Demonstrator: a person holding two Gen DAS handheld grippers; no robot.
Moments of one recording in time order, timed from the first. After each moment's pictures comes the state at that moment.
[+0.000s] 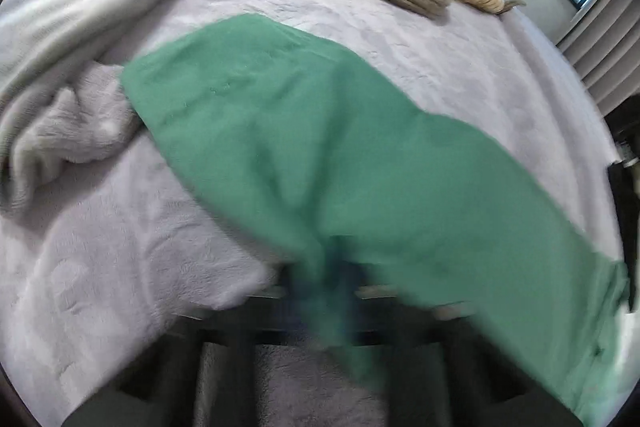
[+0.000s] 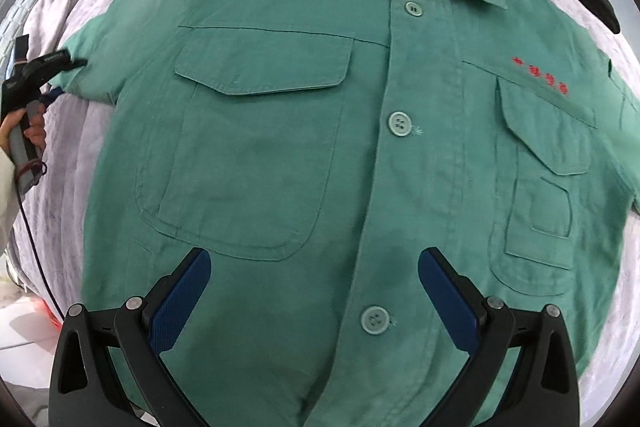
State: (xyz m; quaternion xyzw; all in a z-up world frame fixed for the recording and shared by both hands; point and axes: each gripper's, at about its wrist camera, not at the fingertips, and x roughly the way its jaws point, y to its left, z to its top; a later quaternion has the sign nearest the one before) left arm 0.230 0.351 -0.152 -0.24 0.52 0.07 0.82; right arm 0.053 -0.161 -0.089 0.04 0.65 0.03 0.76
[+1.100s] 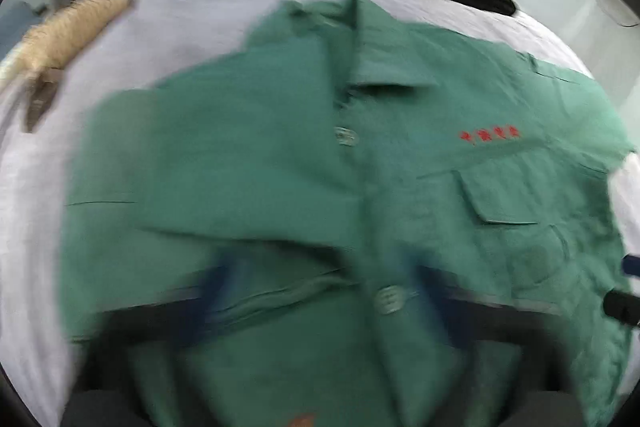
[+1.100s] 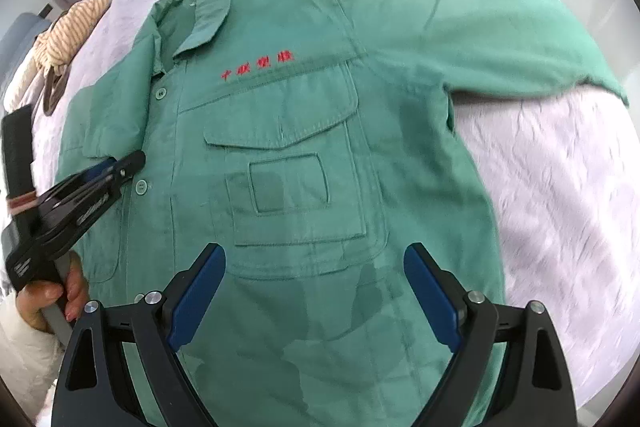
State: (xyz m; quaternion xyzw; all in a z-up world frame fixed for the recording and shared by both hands) left arm 0.090 -0.071 -0.087 0.12 0.49 -0.20 0.84; right arm -0.010 -0.372 -0.040 0.17 0.59 -0.10 0.79
